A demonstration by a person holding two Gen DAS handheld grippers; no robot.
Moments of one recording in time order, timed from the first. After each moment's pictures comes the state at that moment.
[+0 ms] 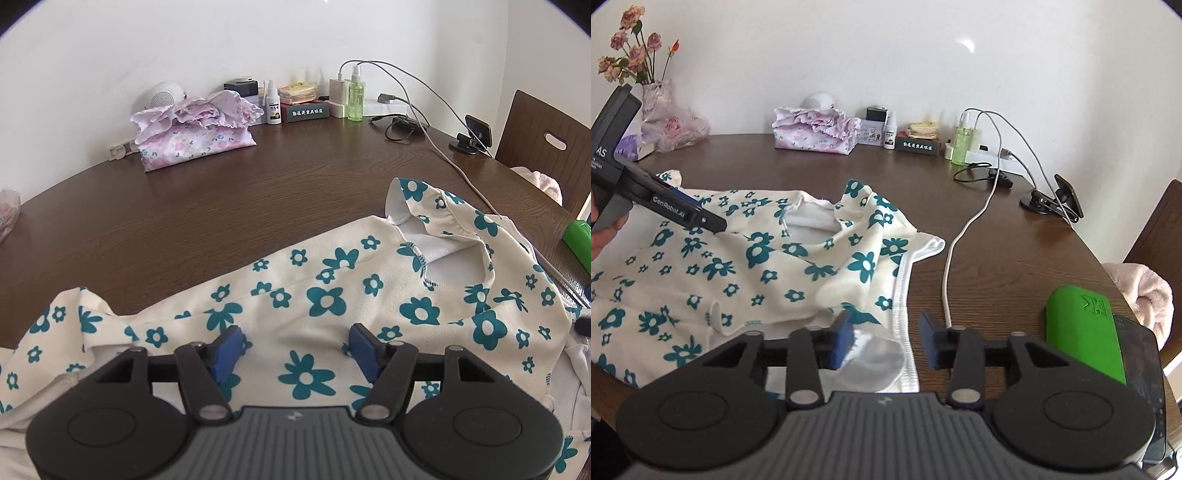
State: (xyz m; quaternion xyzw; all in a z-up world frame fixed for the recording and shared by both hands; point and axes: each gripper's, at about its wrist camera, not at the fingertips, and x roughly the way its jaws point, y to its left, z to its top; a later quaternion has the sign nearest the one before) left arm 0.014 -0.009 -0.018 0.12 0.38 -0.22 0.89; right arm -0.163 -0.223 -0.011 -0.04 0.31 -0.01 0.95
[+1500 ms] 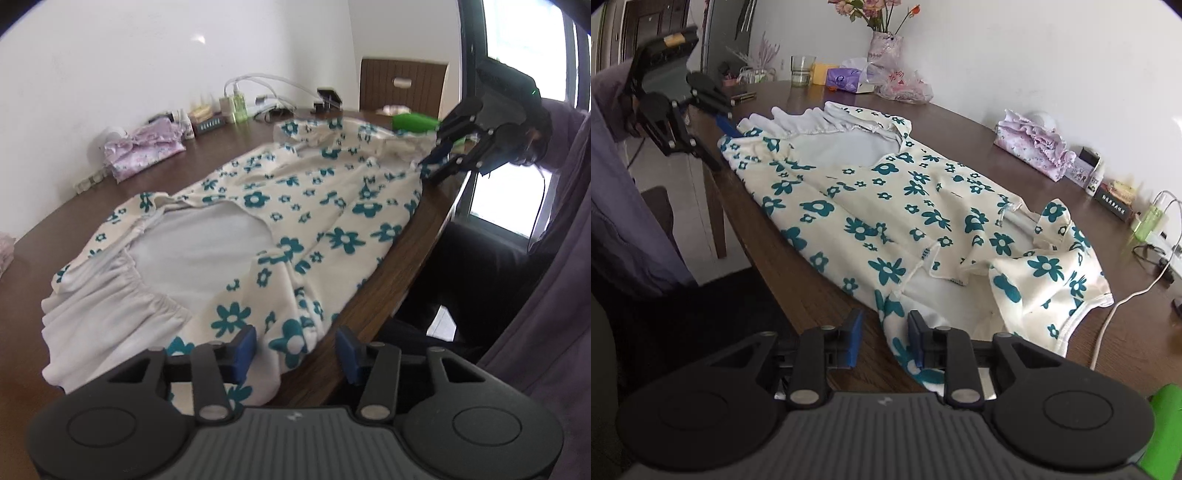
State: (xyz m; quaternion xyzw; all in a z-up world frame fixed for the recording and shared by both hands) left arm -0.183 0.184 -0.016 0.22 0.30 -0.40 0.84; right arm -0.217 -0.177 -0.006 -0.19 0.31 0.30 0.88
